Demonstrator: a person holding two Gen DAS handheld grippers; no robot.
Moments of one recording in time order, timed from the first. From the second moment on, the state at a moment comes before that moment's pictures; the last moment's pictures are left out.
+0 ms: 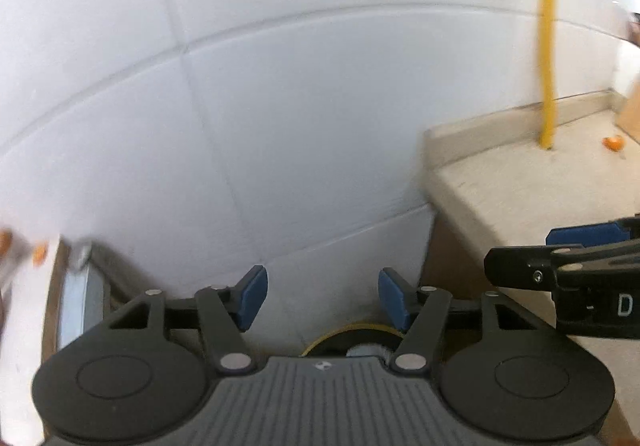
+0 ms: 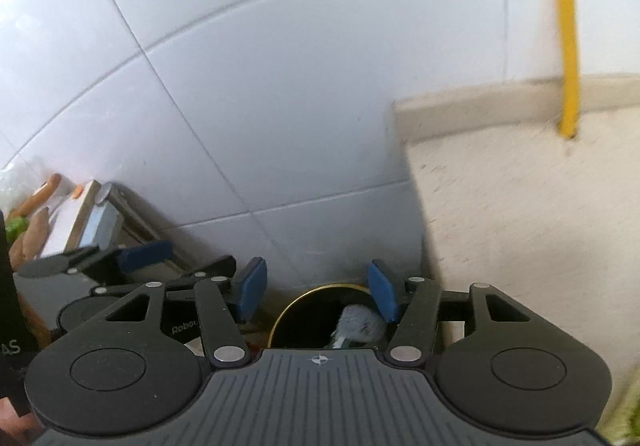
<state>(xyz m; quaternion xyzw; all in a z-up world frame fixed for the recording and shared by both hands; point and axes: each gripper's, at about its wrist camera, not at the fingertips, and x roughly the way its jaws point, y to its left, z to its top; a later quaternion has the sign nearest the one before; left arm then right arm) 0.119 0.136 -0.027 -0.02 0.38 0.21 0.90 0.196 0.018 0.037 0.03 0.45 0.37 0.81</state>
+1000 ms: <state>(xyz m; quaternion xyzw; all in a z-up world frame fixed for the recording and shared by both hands) 0.228 -0.011 0.016 0.02 0.36 0.00 0.93 0.217 -0.176 0.071 0.02 0.38 0.12 0.92</state>
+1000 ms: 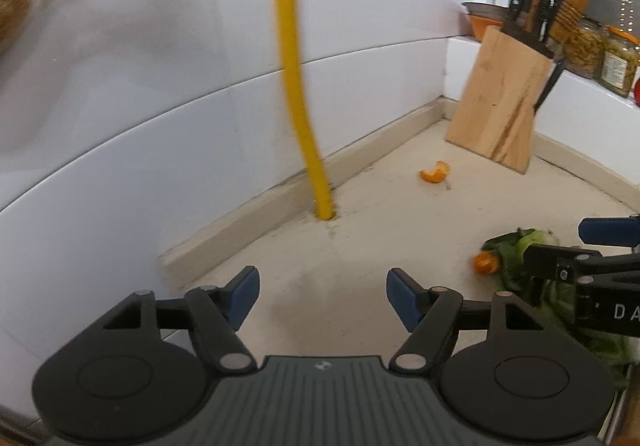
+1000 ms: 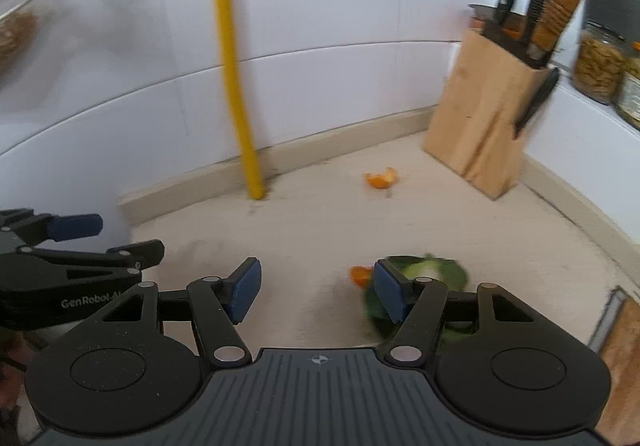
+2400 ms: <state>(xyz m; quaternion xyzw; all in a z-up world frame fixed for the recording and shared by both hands) 0.290 -0.076 0.014 0.04 0.37 -0.02 0.93 0.260 -0.248 0.043 -0.01 0.39 0.03 0.92</state>
